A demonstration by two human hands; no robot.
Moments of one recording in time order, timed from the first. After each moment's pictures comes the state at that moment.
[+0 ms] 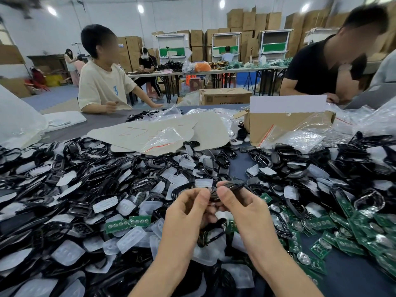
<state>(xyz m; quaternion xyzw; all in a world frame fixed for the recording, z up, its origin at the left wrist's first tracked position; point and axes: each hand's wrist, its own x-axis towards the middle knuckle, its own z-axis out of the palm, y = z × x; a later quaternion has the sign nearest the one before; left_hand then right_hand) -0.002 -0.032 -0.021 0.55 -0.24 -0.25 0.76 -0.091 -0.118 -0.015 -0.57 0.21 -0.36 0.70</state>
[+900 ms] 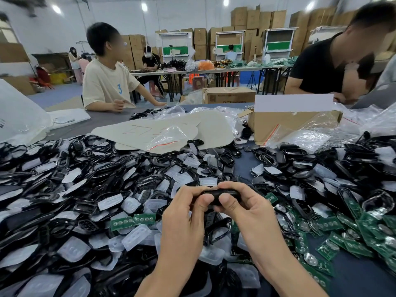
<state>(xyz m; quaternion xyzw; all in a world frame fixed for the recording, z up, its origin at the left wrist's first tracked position) 0.001 -0.014 -0.024 0.69 -0.43 0.11 0.57 -0.093 -0.112 -0.014 -0.58 0.15 -0.36 0.71</state>
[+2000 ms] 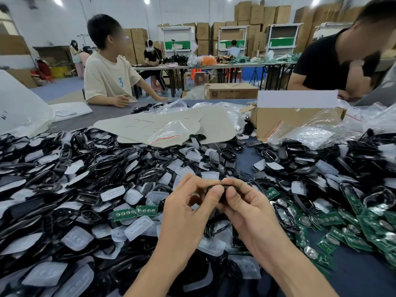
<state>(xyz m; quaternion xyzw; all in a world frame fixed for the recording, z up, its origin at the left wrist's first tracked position) 0.002 -0.013 -0.014 0.64 -0.42 -0.03 0.65 -0.088 -0.112 -0.020 -0.46 0.10 -0.31 0.83</state>
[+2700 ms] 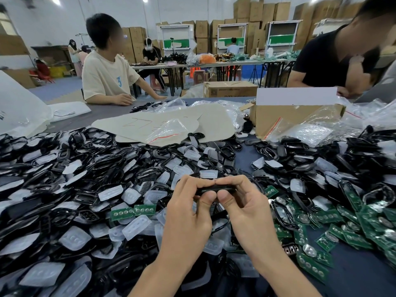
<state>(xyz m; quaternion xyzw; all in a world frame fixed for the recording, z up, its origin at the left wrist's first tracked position) -0.002 -0.017 -0.025 0.68 -0.46 0.11 0.57 -0.092 -0.103 -0.022 -0.66 0.14 -0.41 0.61</state>
